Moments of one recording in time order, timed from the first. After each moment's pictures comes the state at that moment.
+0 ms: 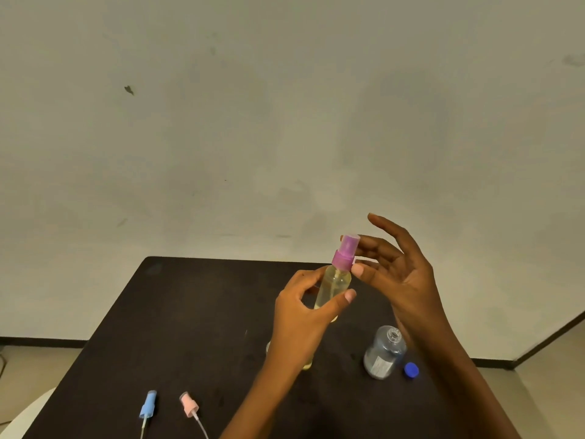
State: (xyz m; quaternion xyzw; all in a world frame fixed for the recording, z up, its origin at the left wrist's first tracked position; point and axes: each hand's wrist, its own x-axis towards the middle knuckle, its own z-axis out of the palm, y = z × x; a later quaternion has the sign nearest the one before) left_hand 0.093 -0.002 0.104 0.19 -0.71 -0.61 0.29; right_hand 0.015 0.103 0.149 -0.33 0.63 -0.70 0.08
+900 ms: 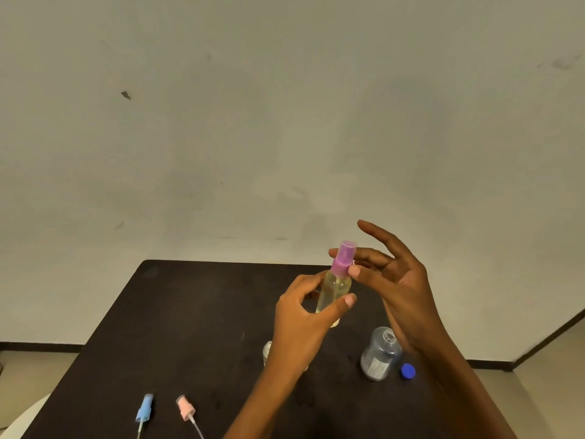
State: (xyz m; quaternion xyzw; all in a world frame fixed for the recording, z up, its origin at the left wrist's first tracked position) left_hand 0.092 0.006 0.102 0.18 -0.71 -0.62 0.29; right_hand 0.011 0.106 0.146 -0.32 0.62 -0.71 0.12
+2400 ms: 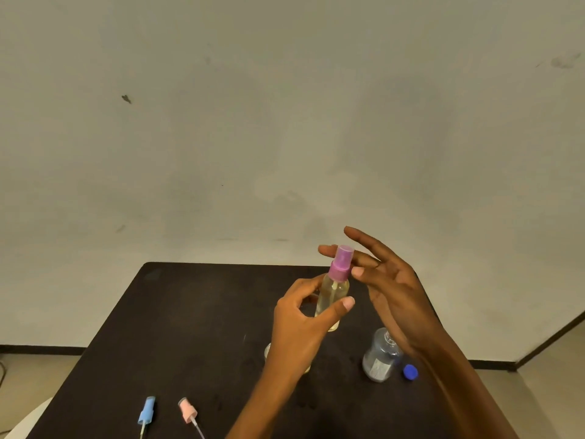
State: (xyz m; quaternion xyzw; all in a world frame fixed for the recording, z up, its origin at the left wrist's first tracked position) left_hand 0.095 0.005 0.103 0.17 -0.70 -0.63 0.28; right_hand 0.008 0.107 0.142 -0.36 0.59 -0.69 0.21
